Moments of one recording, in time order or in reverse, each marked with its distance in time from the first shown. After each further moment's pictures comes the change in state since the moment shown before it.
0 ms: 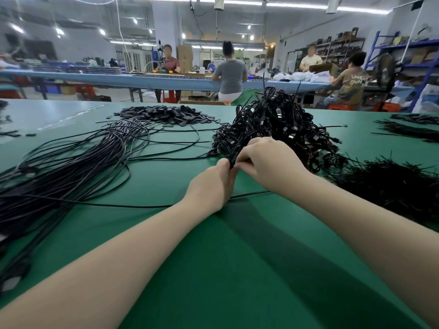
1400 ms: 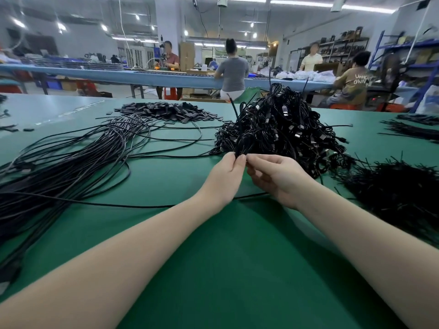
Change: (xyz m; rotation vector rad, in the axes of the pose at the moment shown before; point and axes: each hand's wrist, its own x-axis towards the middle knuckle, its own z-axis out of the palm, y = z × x) left_hand 0.007 0.015 0.003 -0.765 -0.074 -0.166; right_hand -0.007 0.010 0.043 1.778 0.003 0.727
